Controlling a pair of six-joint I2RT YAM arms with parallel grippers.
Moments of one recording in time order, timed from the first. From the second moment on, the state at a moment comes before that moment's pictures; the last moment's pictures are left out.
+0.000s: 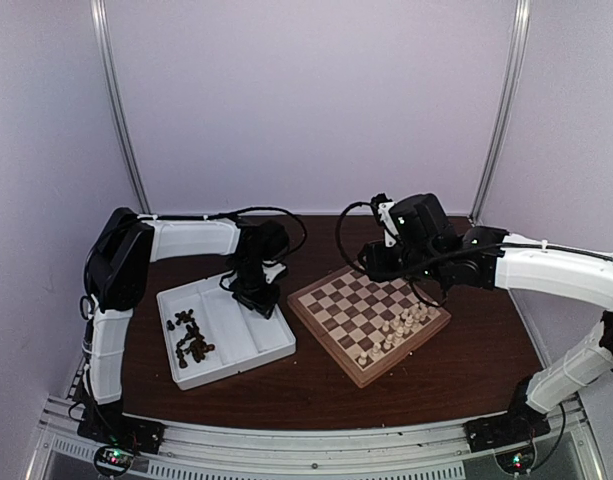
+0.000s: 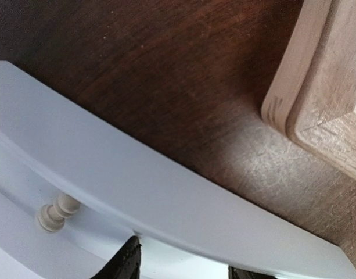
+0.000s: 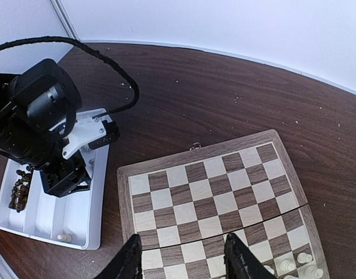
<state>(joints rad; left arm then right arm) -0.71 2.17 1.67 -0.96 -0.01 -0.12 0.88 1.40 1.13 -0.35 0.33 0.40</state>
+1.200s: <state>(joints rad) -0.71 2.17 1.65 -0.86 0.14 -0.06 0.88 1.40 1.14 -0.36 0.32 0.40</state>
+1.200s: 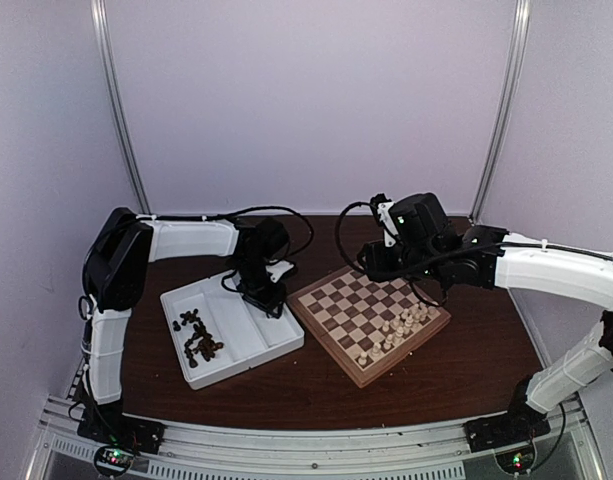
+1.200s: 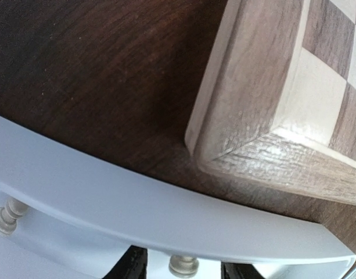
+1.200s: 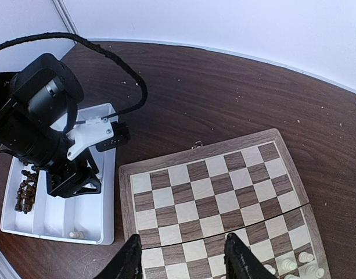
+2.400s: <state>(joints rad) -0.78 2.13 1.59 -0.85 0.01 -0.01 0.88 1.40 1.14 -0.36 0.32 0.40</state>
